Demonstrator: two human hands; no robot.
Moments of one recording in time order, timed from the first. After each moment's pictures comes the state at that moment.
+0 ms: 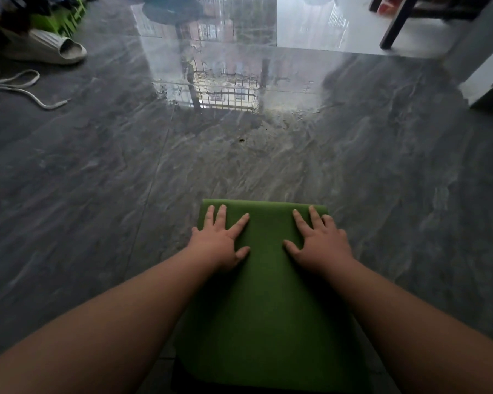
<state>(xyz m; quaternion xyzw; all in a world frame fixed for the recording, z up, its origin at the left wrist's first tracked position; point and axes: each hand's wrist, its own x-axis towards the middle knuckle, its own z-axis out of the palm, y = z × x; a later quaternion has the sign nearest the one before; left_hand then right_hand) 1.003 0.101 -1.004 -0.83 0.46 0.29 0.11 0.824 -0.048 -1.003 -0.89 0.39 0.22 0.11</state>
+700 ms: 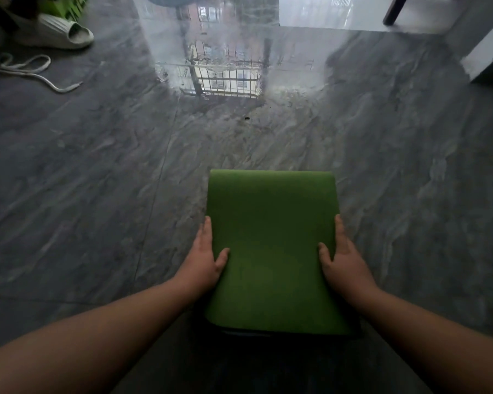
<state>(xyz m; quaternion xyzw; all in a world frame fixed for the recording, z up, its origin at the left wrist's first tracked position) 0.954 0.226 -1.036 -0.86 0.28 0.33 -0.26 0.722 0.028 -1.015 -0.78 0.52 0.03 0.35</state>
